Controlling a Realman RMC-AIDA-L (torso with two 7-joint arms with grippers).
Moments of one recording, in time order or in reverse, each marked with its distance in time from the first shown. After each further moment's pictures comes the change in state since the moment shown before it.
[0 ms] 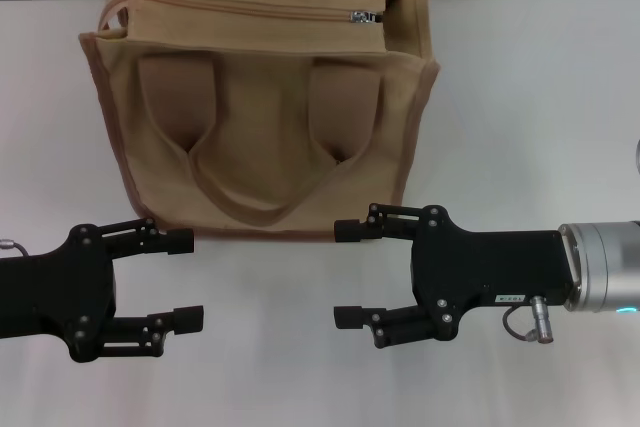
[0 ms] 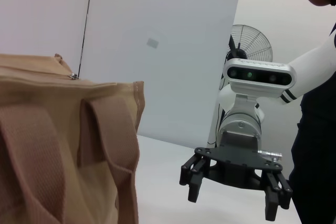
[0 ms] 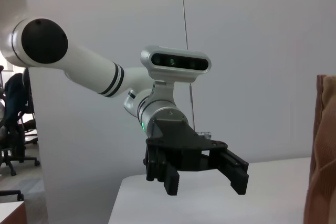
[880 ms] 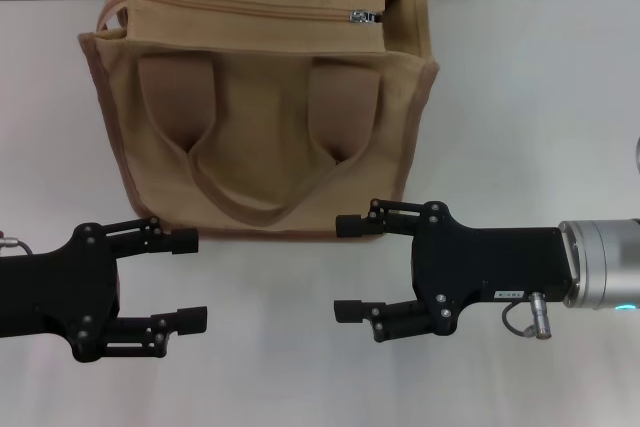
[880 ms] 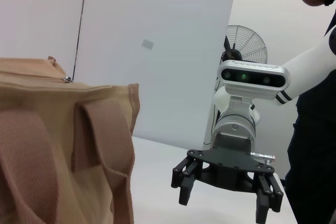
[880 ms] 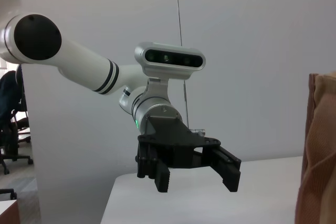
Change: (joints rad) left arm -0.008 -0.002 0.004 0.000 0.000 0.005 0.001; right arm 0.000 0.000 0.008 0.000 0.000 0.011 -0.003
